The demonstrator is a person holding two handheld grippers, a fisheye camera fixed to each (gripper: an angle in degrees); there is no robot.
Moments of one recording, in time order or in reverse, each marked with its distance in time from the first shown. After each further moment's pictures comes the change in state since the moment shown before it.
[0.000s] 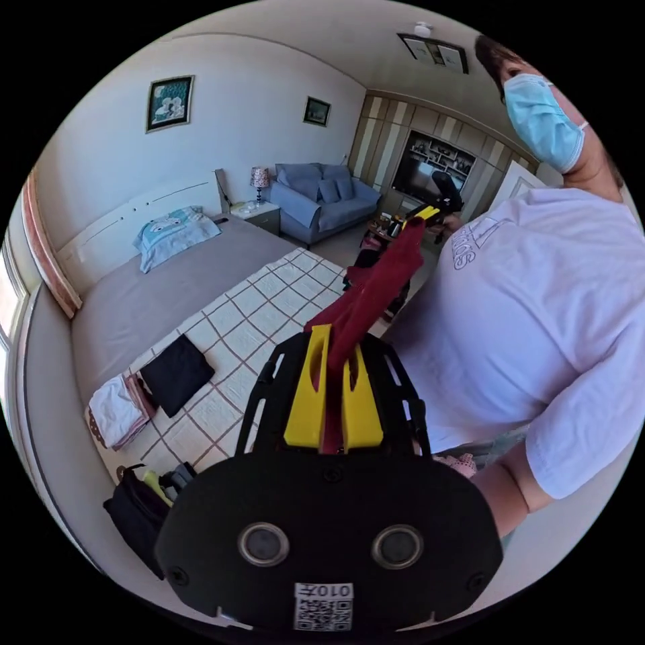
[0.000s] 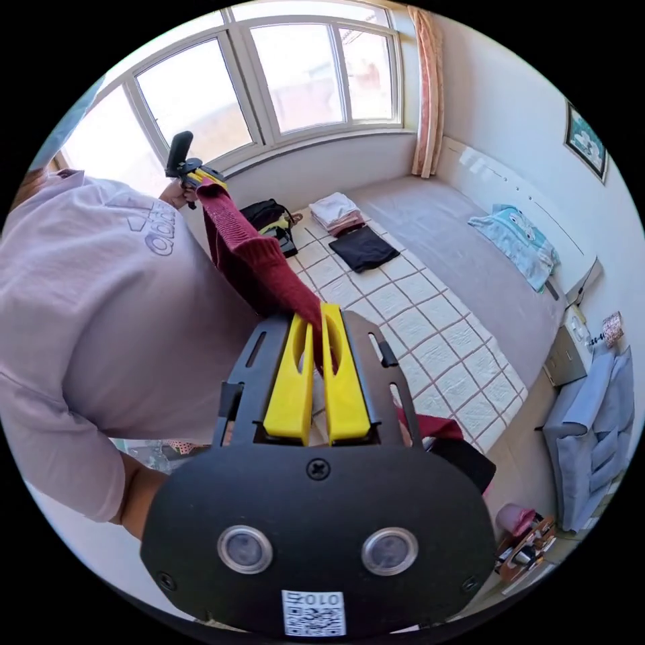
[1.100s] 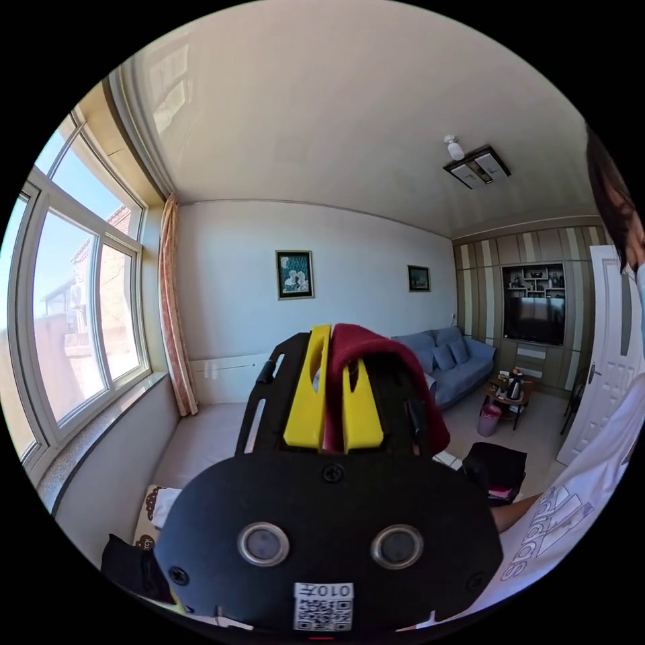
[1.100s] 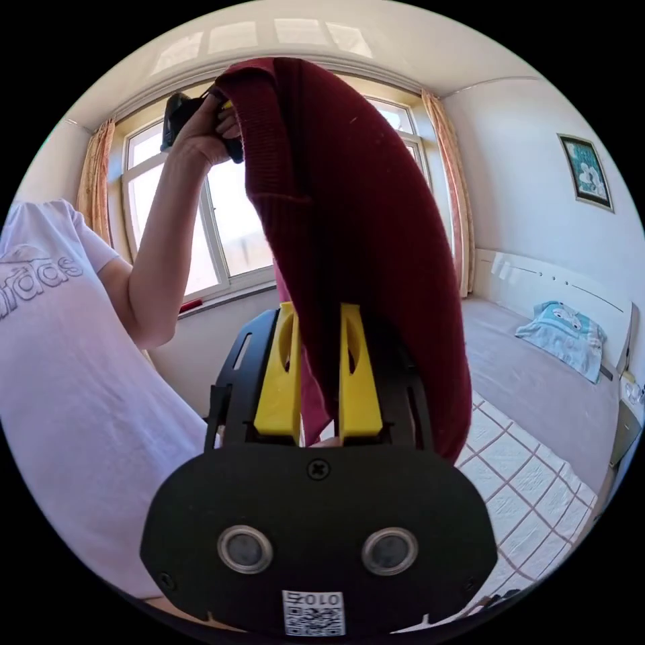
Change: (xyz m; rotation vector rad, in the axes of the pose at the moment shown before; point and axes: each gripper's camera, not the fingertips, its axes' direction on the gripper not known) left arm 0.086 -0.173 -0.151 0.845 -0.639 -0.172; right arm -0.034 -0.010 0.133 0.663 -0.164 -0.084
